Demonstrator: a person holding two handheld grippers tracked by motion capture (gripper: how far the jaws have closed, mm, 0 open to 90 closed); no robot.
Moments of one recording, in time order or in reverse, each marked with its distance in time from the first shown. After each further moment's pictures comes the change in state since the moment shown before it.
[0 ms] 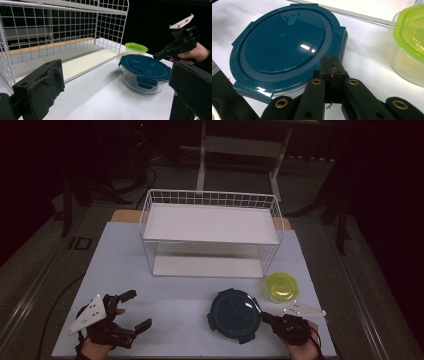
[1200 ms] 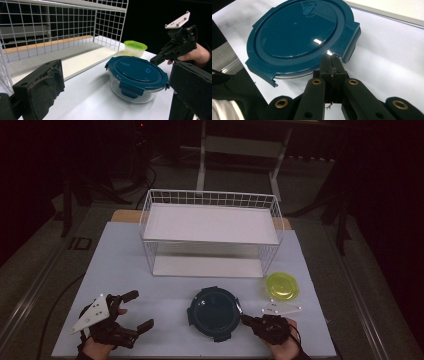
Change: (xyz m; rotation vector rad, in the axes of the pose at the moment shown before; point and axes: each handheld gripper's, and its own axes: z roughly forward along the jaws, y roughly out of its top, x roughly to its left) left arm 0.000 -0.001 0.004 0.015 -0.006 0.001; right arm 0.034 0.013 0.032 0.039 0.127 -0.041
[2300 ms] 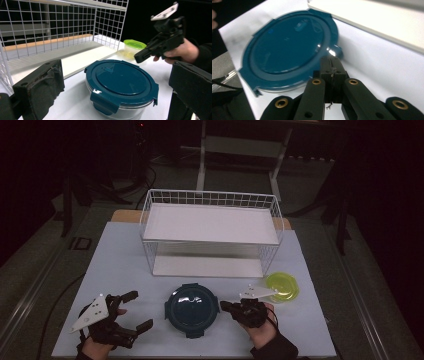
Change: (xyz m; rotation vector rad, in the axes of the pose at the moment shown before) left arm 0.002 -0.001 -0.002 0.006 -0.007 -0.011; right arm 0.014 0.045 0.045 -0.024 0.057 -0.025
